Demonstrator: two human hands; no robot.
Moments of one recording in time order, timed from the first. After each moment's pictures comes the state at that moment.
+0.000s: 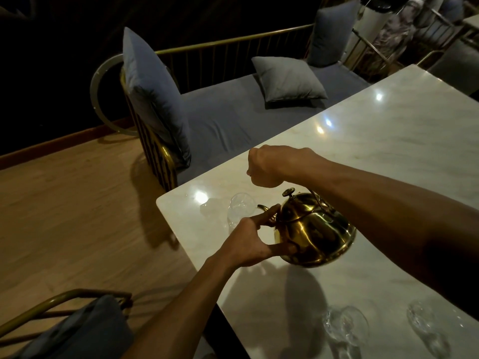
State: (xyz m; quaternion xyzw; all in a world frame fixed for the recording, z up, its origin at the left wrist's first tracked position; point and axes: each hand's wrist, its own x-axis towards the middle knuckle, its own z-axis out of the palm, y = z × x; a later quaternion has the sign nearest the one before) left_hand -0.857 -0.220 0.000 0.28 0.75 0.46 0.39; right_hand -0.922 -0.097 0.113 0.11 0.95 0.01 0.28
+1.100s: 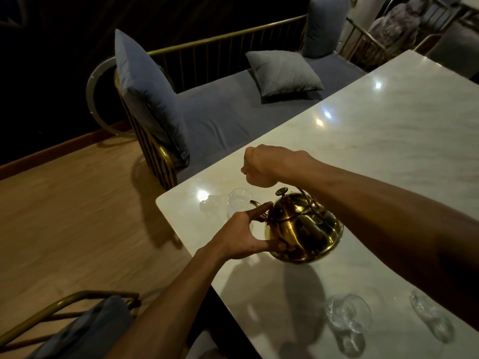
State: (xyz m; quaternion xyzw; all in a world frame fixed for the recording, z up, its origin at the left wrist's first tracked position) left_hand -0.871 -0.227 -0.011 0.33 0.76 0.41 0.39; right_hand -0.909 -0.097 0.101 0.12 0.96 -0.02 0.25
